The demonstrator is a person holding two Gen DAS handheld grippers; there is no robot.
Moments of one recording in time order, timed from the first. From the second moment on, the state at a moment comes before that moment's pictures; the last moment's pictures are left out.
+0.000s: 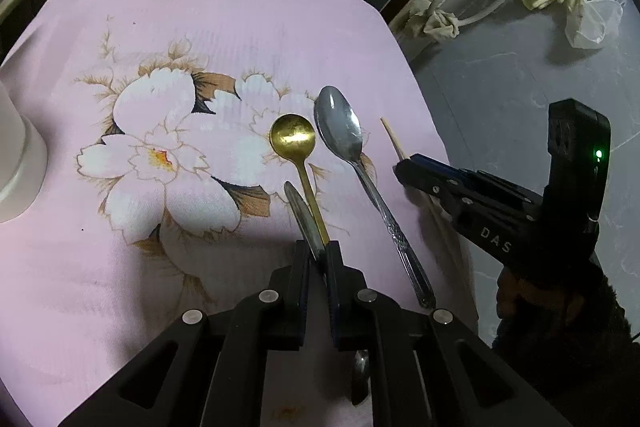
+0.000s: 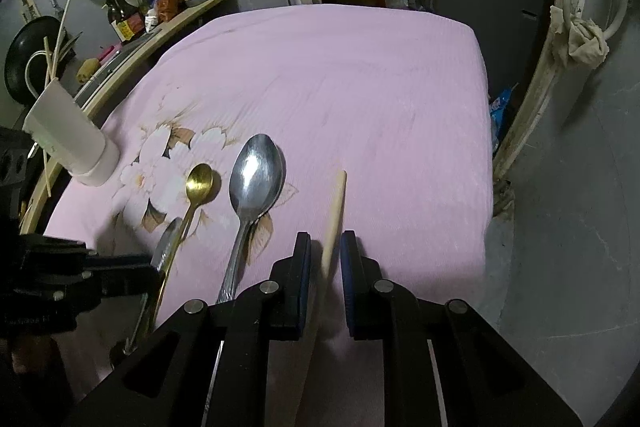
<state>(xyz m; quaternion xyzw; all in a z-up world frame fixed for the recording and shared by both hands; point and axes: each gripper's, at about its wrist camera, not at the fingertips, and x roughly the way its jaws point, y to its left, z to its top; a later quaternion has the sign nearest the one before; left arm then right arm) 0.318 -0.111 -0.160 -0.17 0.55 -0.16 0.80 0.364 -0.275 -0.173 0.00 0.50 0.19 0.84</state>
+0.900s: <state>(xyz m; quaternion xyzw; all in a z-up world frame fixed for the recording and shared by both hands) 0.290 -0.087 -0.109 -0.15 0.49 -0.12 0.85 0.307 -0.291 -0.104 0.18 0.42 0.16 0.88</state>
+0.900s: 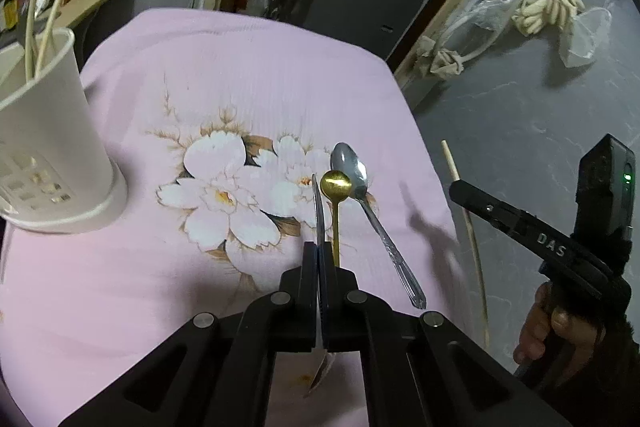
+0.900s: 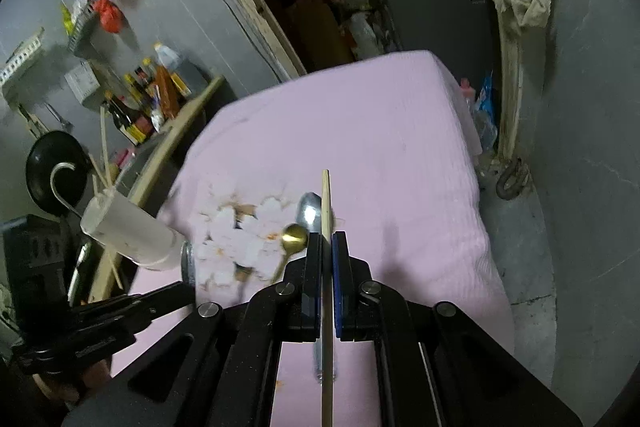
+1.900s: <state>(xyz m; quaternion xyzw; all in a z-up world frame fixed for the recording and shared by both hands) 0.254 0.089 0.047 -0.14 0.29 -0.10 0.94 0.294 -0.104 0.051 0.18 0.09 0.24 0.95</state>
